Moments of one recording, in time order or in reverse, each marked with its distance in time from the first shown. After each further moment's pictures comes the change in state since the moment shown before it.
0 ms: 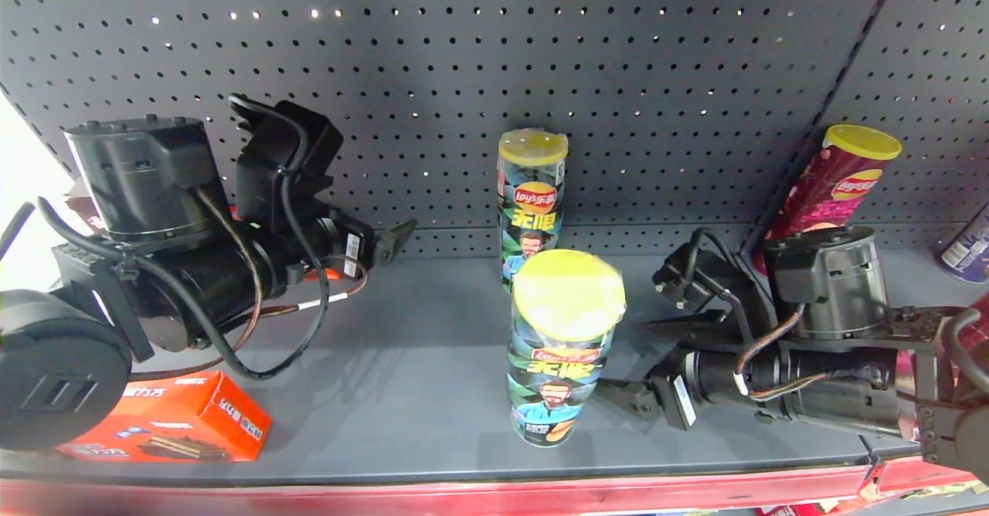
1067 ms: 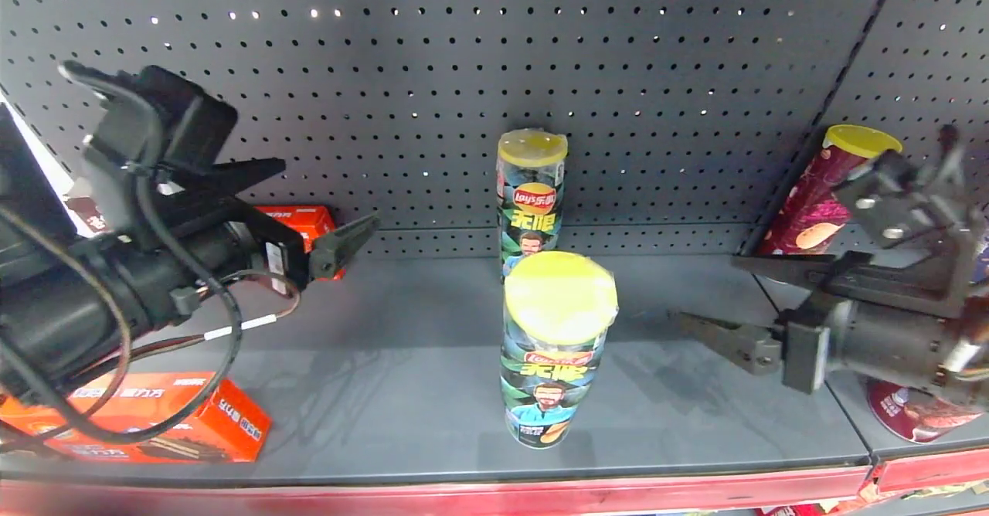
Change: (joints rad) left arm 0.007 -0.248 0.142 0.006 -0.108 0.000; right arm -0.038 -0.331 0.064 -0.021 -0.021 0.003
